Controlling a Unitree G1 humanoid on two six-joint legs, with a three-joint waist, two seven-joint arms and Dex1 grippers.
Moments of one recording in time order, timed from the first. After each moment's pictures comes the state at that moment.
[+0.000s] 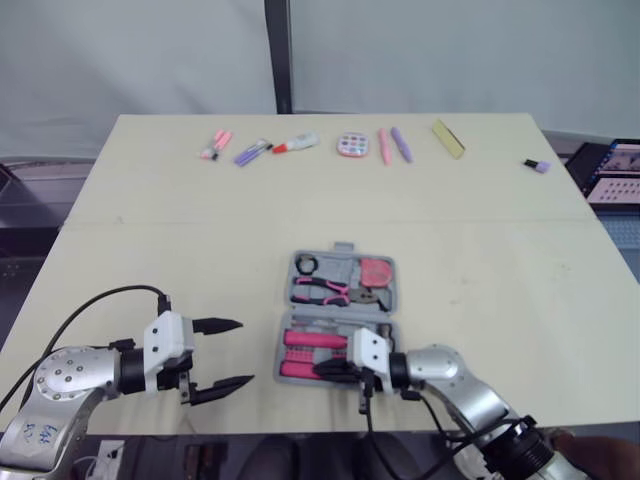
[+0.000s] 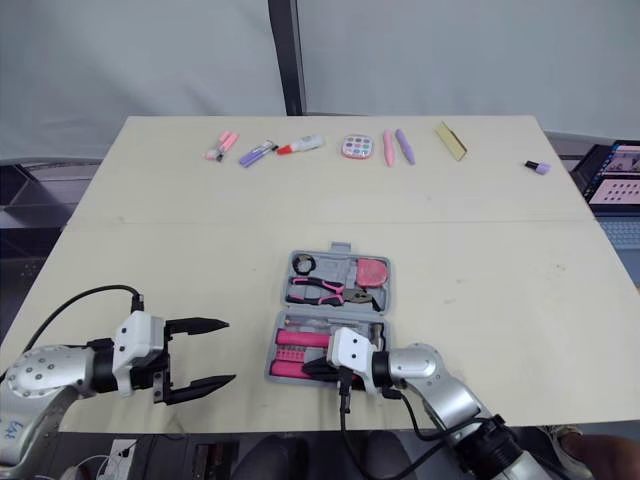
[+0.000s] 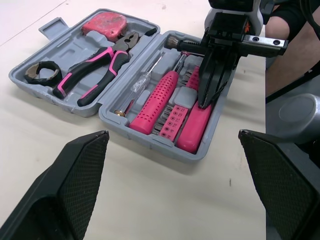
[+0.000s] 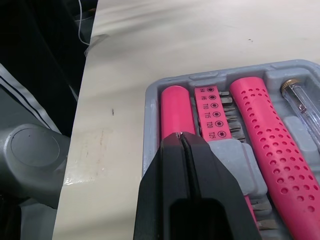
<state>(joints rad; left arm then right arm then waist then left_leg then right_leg) 0.20 0.78 0.19 -0.38 -0.43 0.19 -1.05 -0.16 -0.47 0.48 -0.07 0.16 0.10 0.94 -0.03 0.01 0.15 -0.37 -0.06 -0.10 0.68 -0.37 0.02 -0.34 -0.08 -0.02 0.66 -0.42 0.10</state>
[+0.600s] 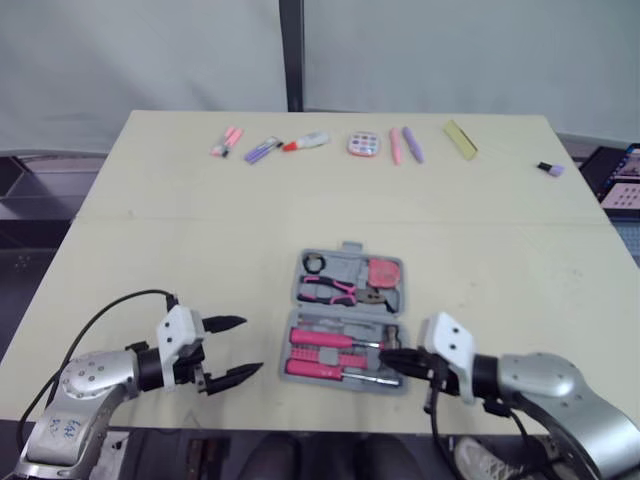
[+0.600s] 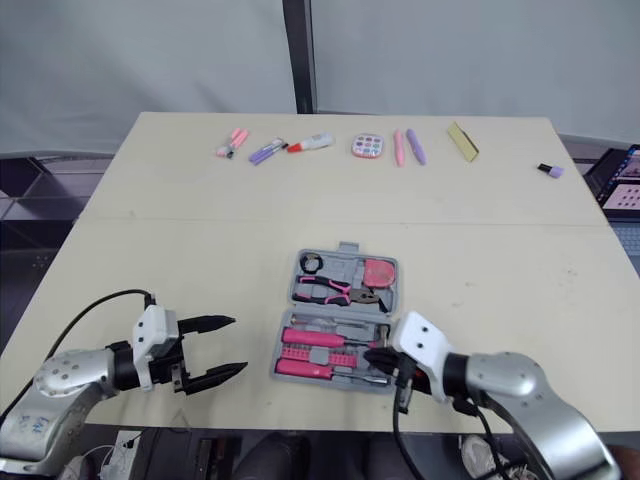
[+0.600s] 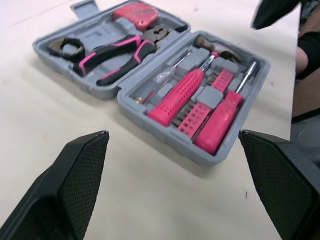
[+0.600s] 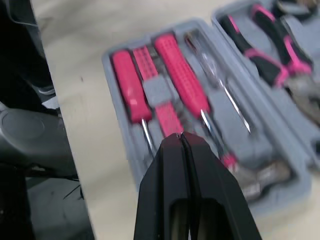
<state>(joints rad) 0.18 0.69 0.14 -0.29 -0.42 0.23 -0.96 0.23 -0.75 -0.03 -0.76 0.36 0.69 0.81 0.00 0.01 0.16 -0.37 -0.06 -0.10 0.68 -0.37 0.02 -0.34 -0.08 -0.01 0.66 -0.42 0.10</state>
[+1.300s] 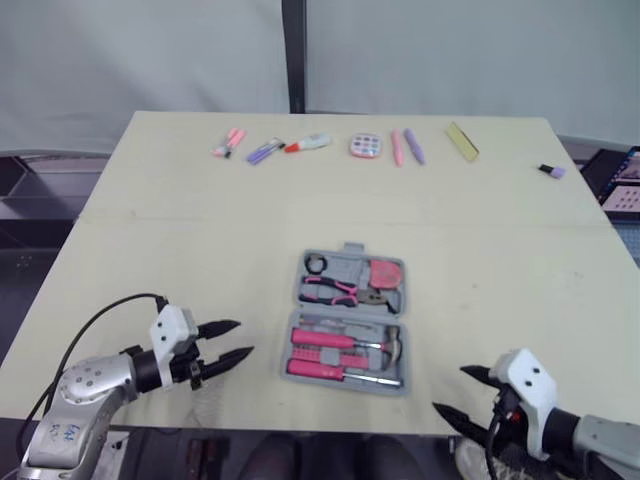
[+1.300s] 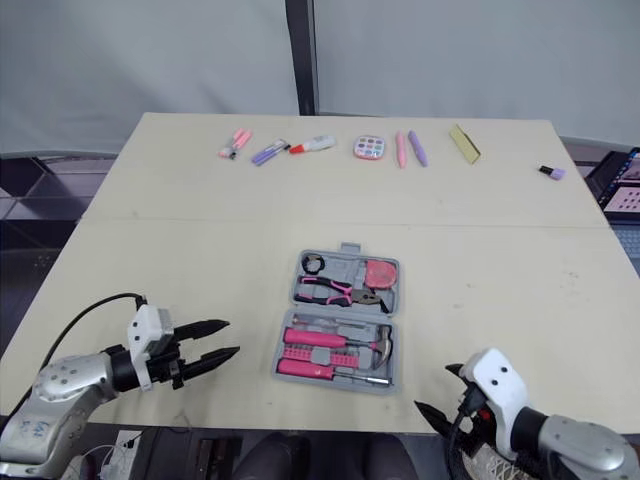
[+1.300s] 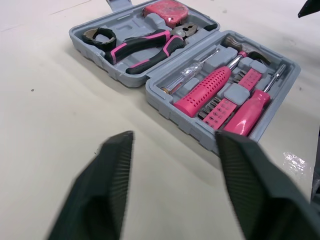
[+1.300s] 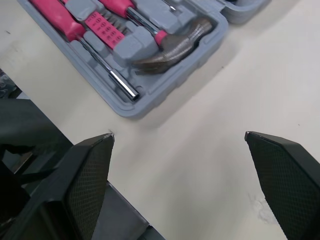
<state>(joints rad) 0.18 0.67 0.16 -0.26 -0.42 0.22 -0.91 0.59 -0.70 -0.32 -0.75 0.40 0.65 0.76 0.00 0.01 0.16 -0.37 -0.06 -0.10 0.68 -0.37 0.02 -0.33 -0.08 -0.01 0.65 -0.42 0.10</state>
